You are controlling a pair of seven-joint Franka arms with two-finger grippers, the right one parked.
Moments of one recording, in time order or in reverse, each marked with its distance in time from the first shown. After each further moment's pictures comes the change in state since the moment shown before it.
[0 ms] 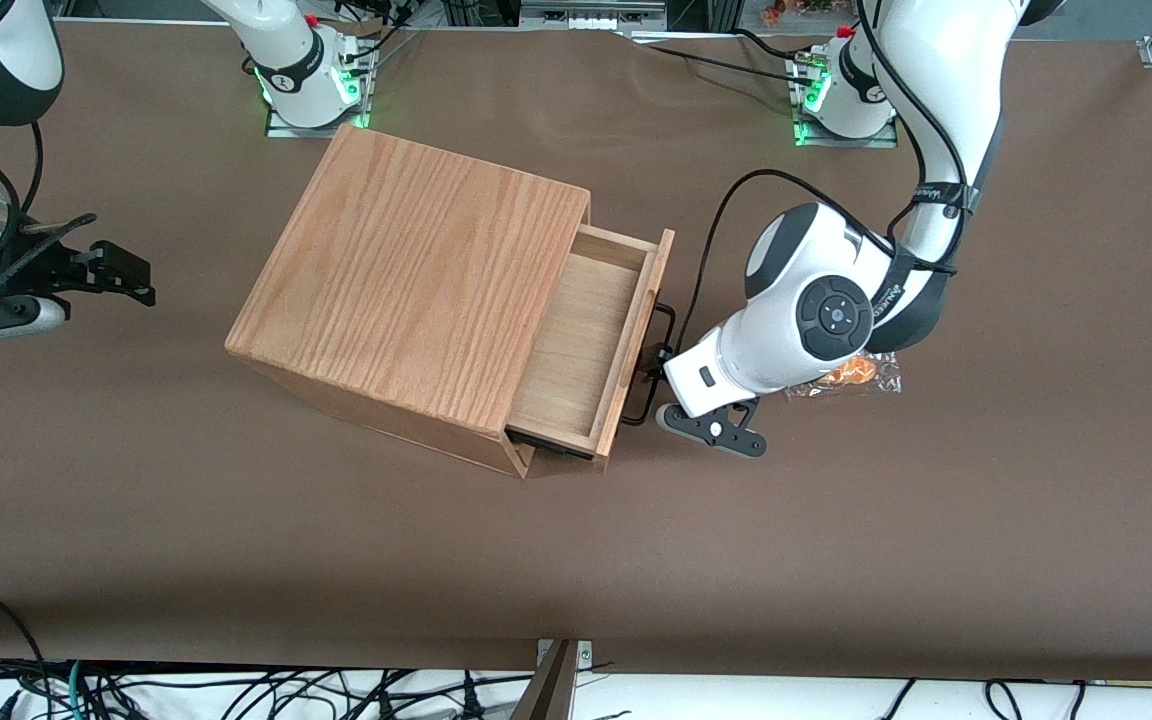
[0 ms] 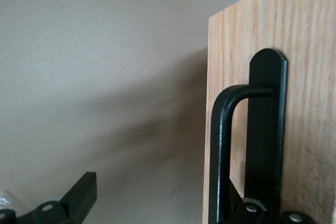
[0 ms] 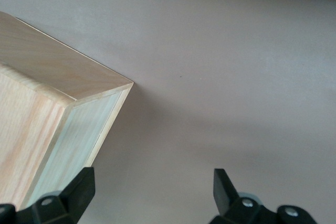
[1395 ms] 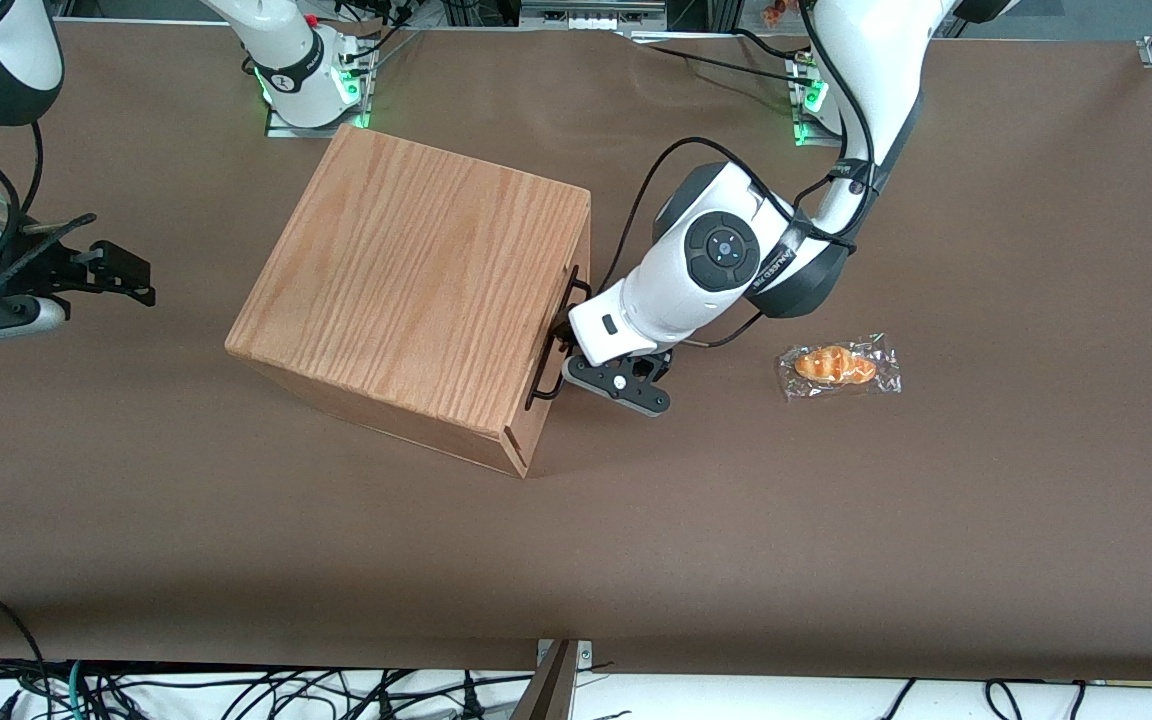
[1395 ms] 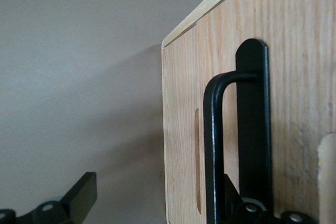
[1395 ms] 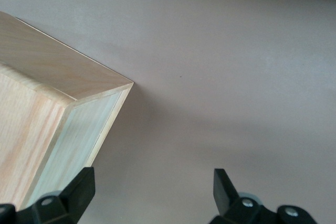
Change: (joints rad) arm -0.152 0.014 -0.012 -0.001 -0.010 0.149 -0.106
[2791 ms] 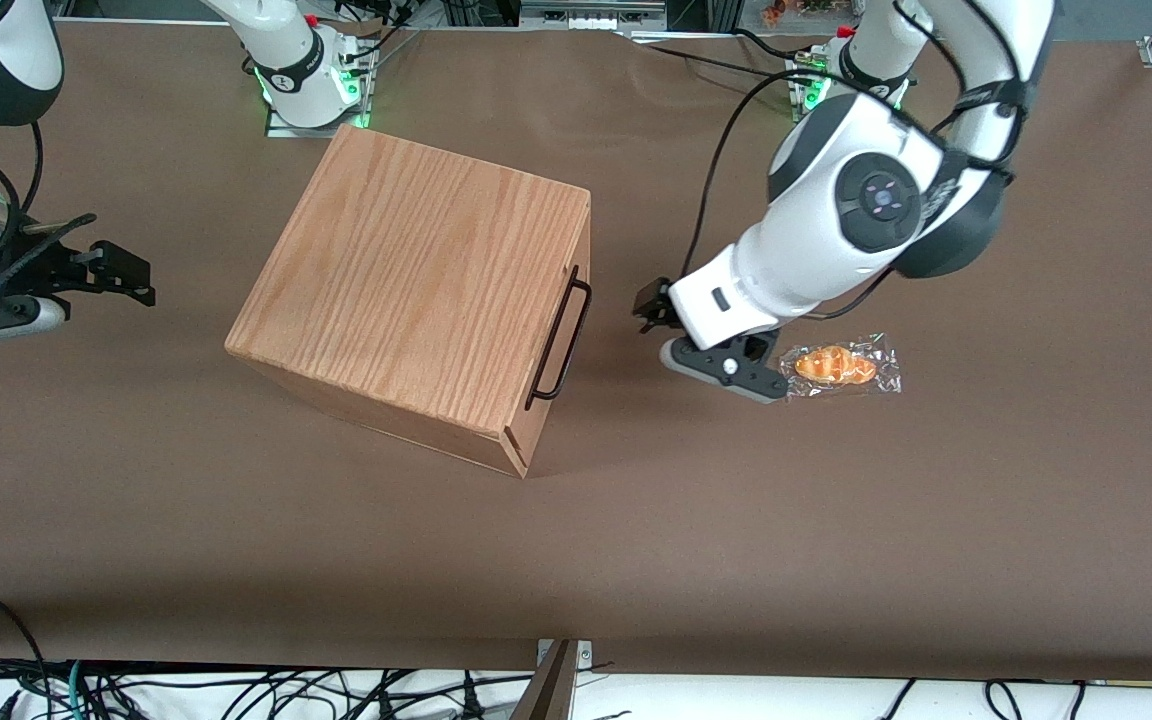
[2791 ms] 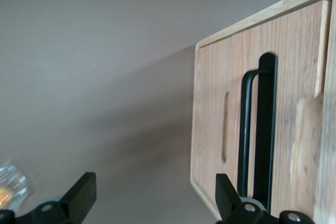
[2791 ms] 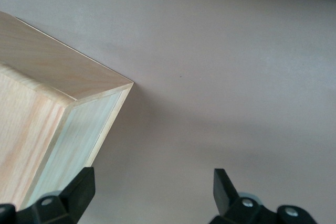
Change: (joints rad) arm 0.105 -0.143 0.003 -0.002 0.000 -0.183 0.008
